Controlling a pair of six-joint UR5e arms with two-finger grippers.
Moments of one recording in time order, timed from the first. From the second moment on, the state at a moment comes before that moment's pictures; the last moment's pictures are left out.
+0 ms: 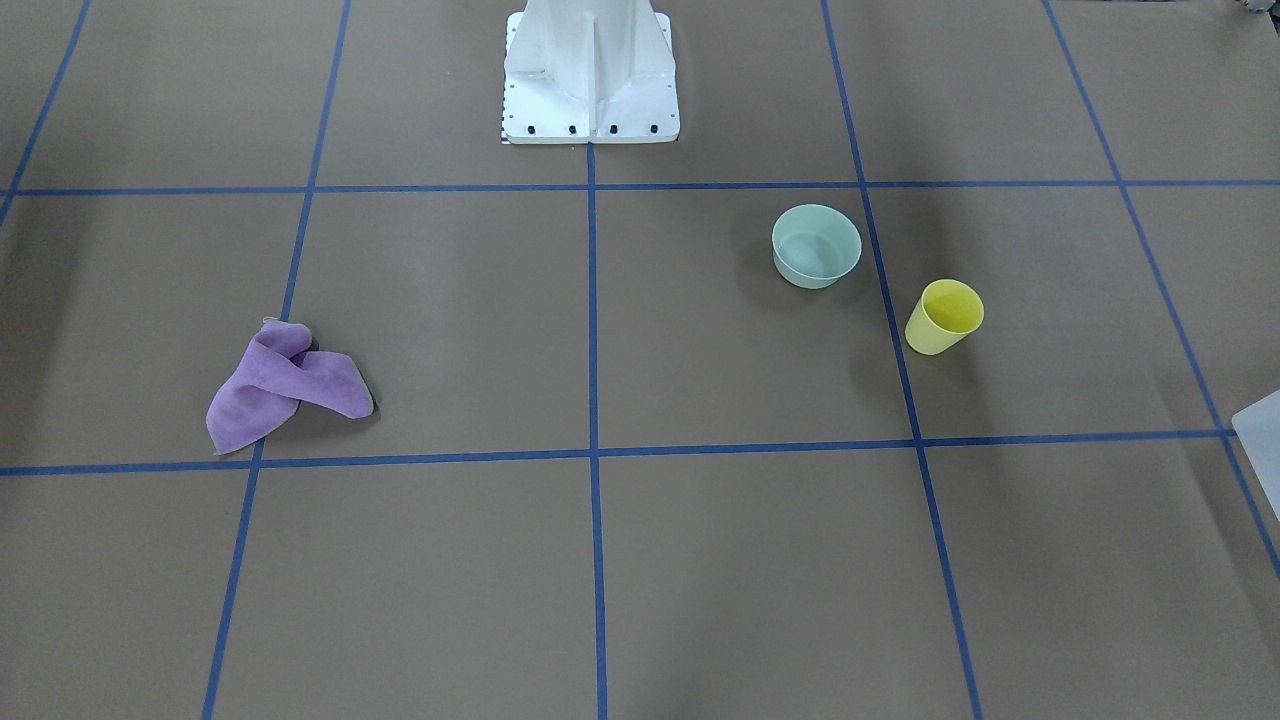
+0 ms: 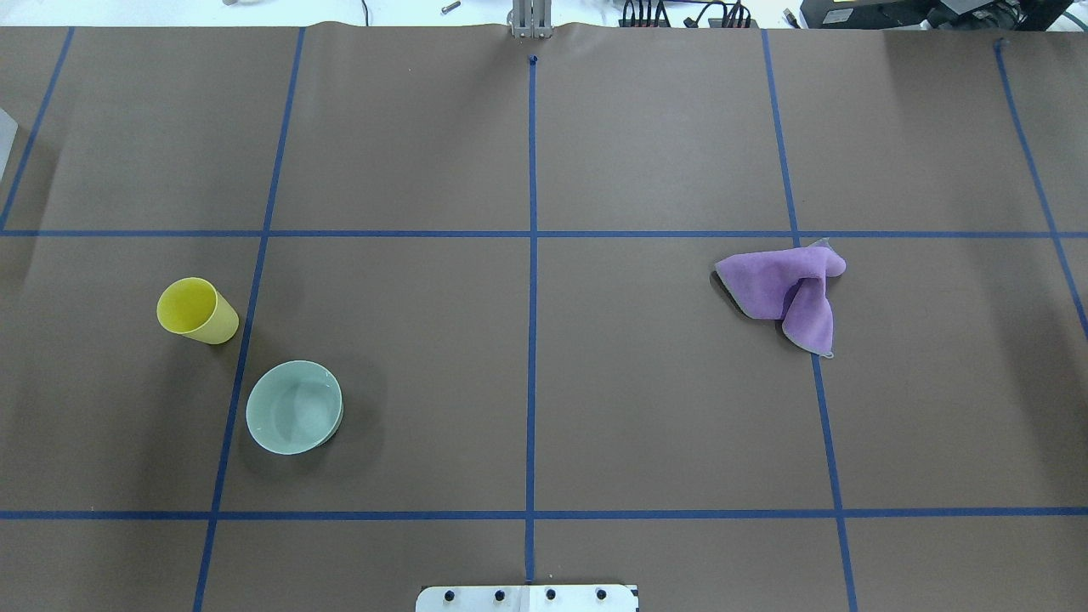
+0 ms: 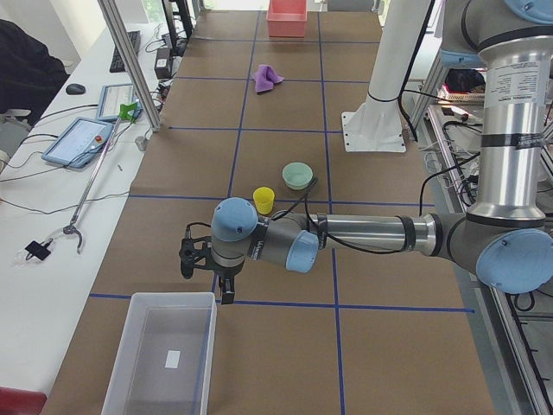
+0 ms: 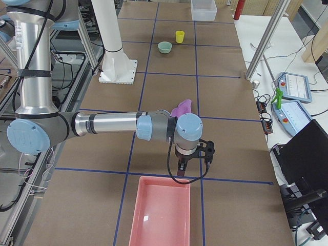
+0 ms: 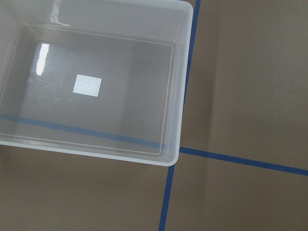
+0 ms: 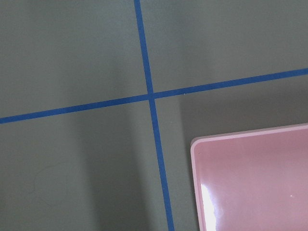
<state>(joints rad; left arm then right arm) -1.60 -1.53 -1.61 -1.86 -2.37 -0.38 1.65 -1.59 1.70 -1.72 2.39 0.08</state>
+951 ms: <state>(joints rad) -1.60 -1.52 -1.63 -1.87 -2.34 -0.38 1.65 -1.59 1.71 -1.72 2.39 0.09</state>
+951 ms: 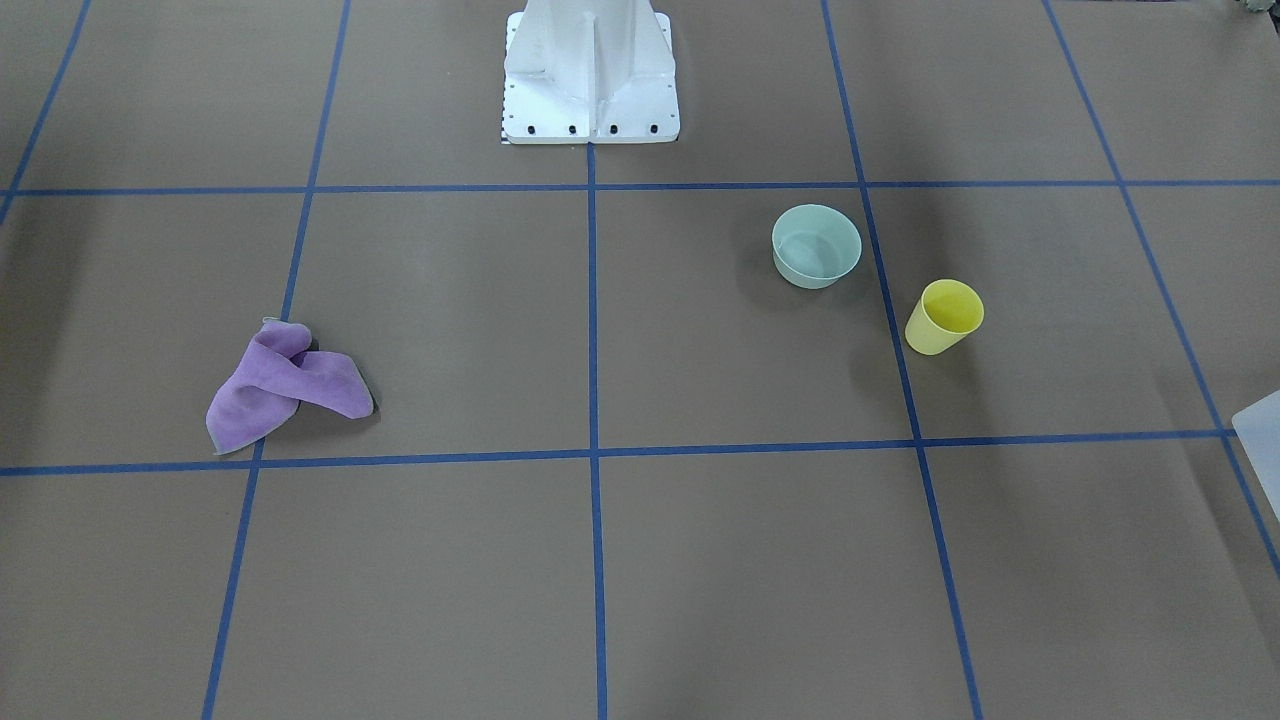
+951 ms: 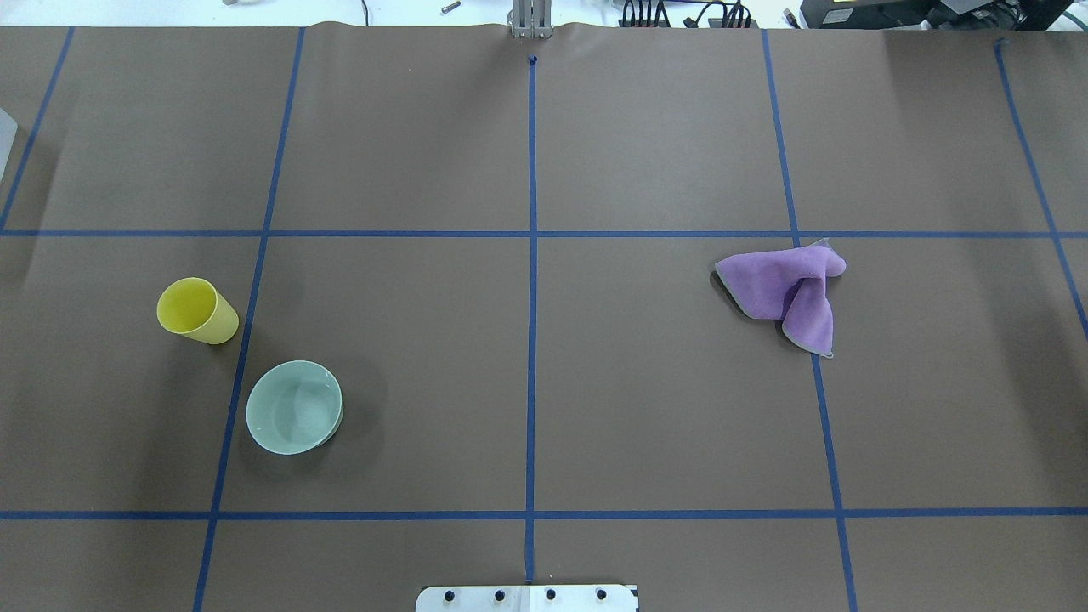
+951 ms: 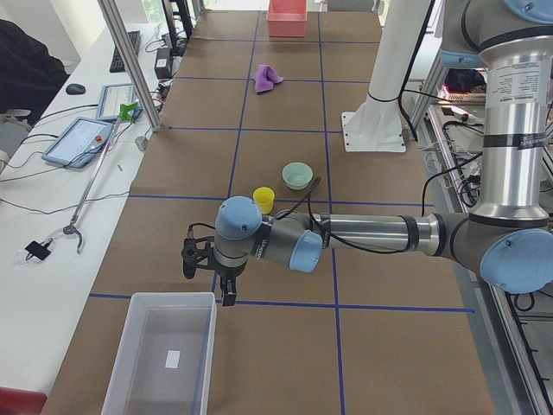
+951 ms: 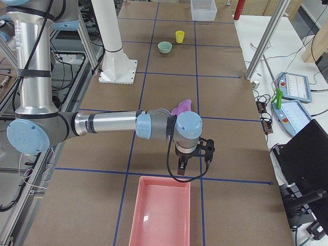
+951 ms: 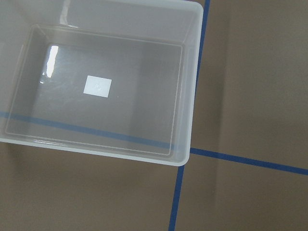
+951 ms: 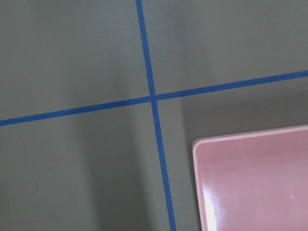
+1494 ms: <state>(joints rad) -1.60 -1.49 -1.62 -1.88 -2.33 -0.38 1.66 -1.60 1.74 -1.72 2.39 0.09</state>
